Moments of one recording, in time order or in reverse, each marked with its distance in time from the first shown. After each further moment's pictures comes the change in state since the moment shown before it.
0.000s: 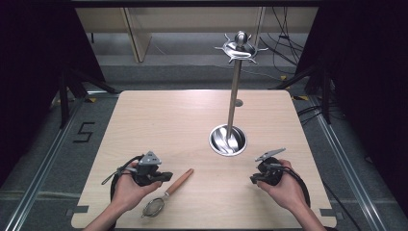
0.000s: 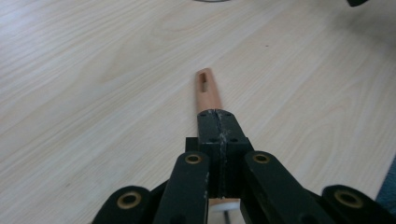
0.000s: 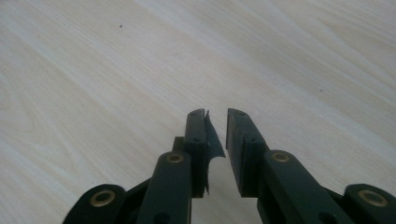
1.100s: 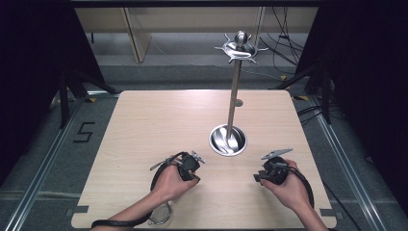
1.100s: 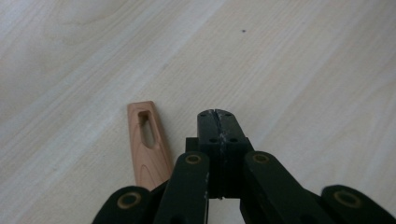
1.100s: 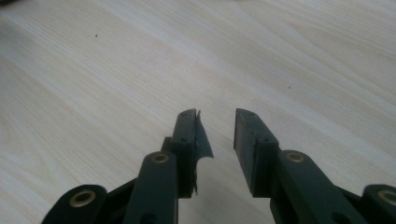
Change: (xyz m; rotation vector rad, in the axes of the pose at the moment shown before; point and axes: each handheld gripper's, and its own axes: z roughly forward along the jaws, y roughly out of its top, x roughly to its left) left arm -0.038 0.055 0.086 0.320 0.047 0.042; right arm -0.012 -0.006 -0.003 -0.038 -0.022 0.030
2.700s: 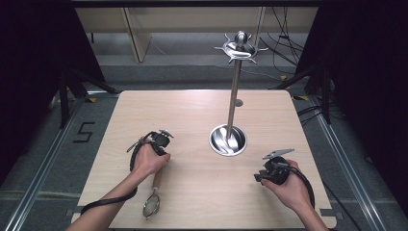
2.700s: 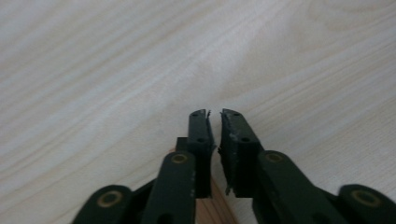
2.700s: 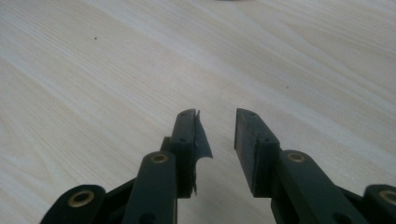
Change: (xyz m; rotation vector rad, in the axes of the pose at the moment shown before) left arm 0.108 -0.016 -0.017 0.005 0.240 -0.236; right arm -0.003 -0.003 -0.001 -0.015 0.002 0.015
